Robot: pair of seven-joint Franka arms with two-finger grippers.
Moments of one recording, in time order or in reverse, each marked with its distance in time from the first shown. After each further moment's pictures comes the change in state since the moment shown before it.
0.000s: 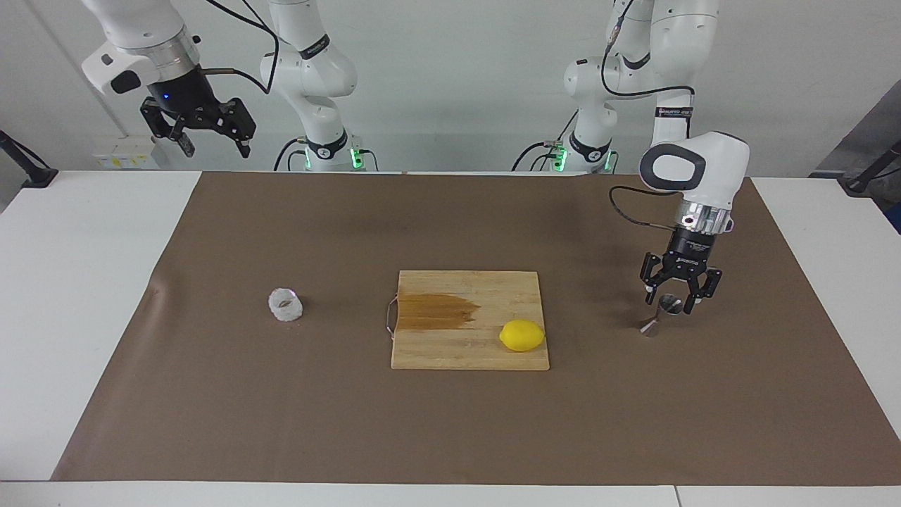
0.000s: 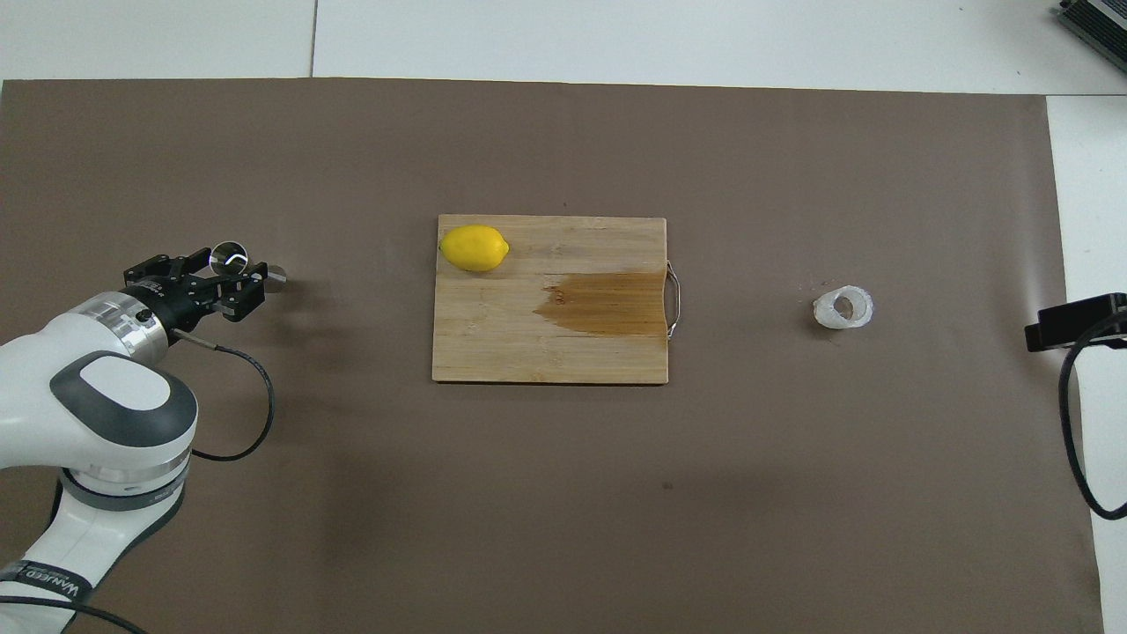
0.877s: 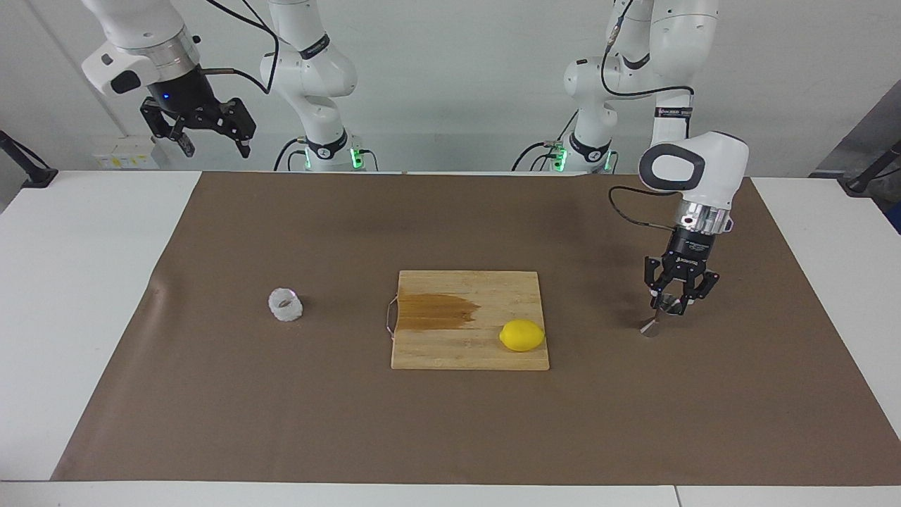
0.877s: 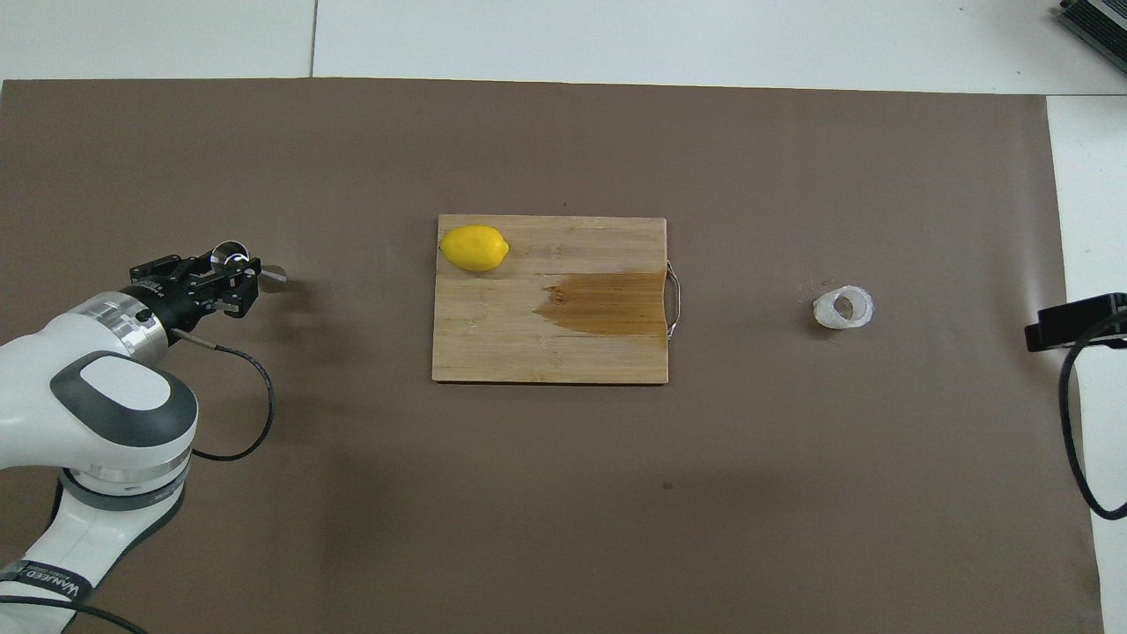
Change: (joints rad) left arm 0.000 0.000 0.000 0.000 -0.001 0.002 -0.001; right arm 0.000 0.000 0.000 0.000 0.000 0.000 0.000
